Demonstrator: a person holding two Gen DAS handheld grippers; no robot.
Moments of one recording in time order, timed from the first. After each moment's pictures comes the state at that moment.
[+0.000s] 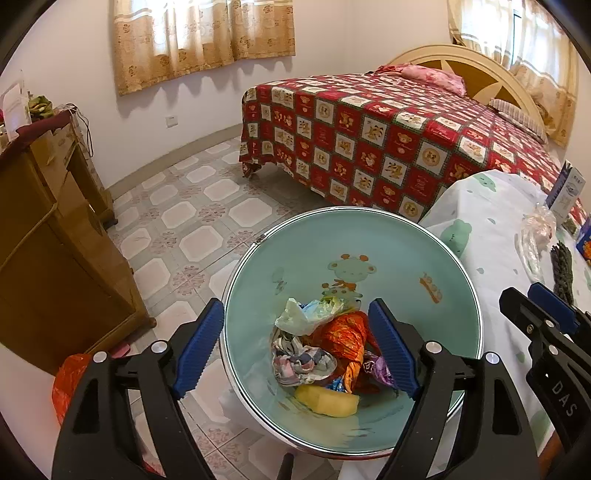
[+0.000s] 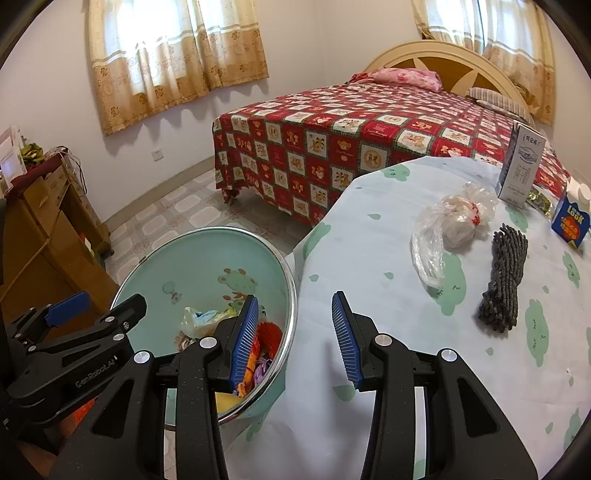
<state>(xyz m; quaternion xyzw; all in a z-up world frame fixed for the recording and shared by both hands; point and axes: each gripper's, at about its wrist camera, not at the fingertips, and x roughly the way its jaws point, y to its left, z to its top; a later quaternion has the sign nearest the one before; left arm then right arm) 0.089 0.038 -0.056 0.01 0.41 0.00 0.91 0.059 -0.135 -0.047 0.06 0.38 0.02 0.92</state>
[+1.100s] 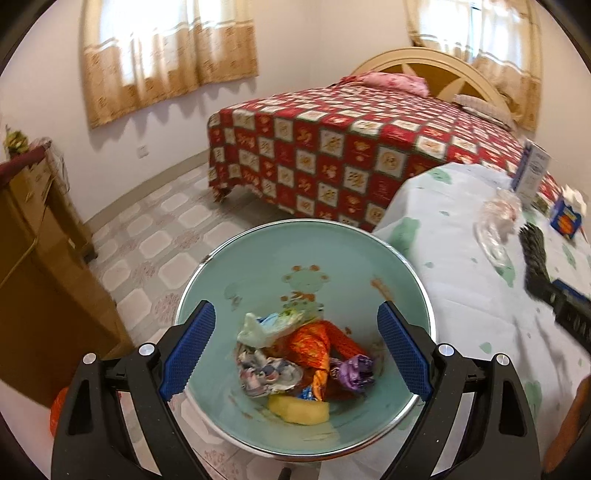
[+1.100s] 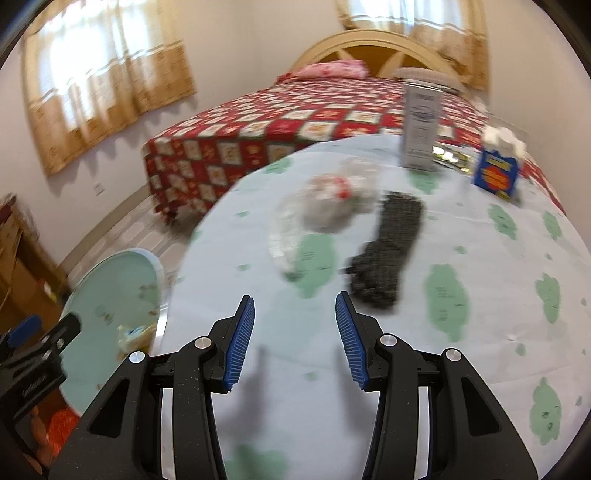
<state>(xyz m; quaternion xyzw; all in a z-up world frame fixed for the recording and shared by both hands) 0.074 -0.006 -0.051 0.05 0.37 -0.06 0.93 0.029 -0.229 -0.056 0.13 0.37 -0.12 0.91</state>
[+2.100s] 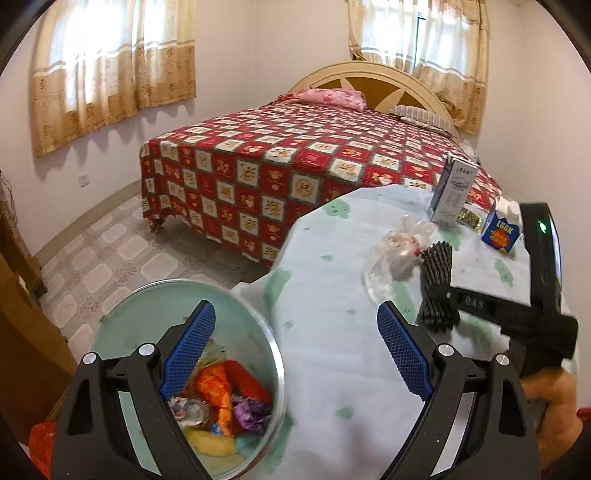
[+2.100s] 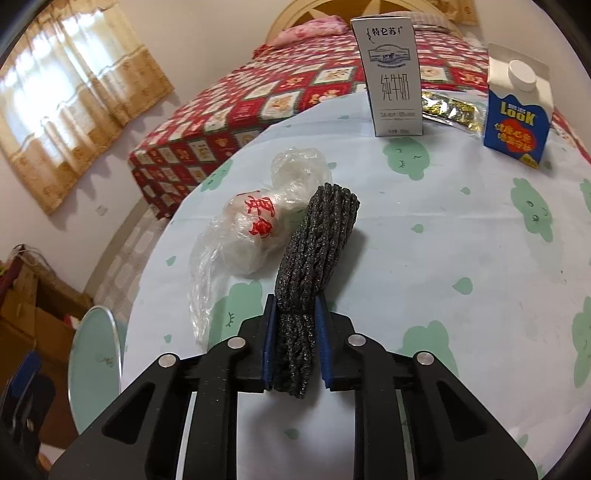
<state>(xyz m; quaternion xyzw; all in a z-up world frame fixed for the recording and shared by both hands) 0.083 -0.105 -0.016 0.04 0.34 -0.18 0.92 0.078 -0.339 -0.078 0.23 0.41 -0.08 0.88</state>
